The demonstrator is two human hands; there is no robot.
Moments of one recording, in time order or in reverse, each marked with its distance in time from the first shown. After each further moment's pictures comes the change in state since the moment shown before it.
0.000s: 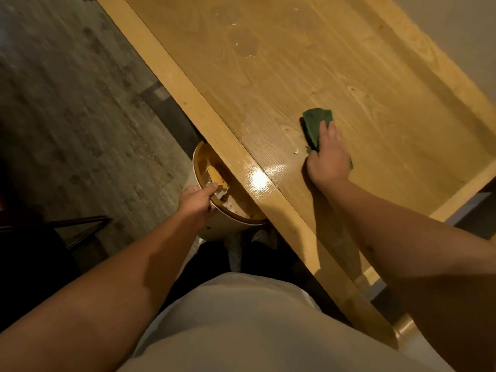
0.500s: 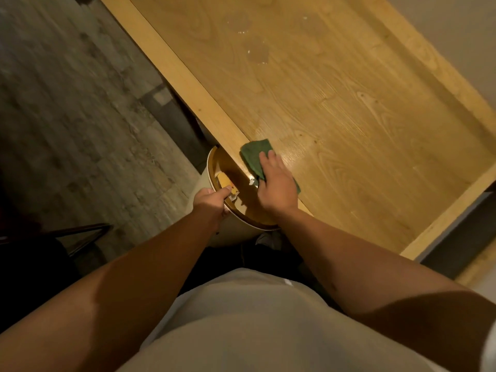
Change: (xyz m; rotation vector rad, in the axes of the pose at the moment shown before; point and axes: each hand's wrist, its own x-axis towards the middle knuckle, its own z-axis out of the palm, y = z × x) left_hand 0.011 0.009 -0.006 0.024 0.026 -0.005; right_hand -0.062 -0.108 0.073 0.126 -0.104 -0.123
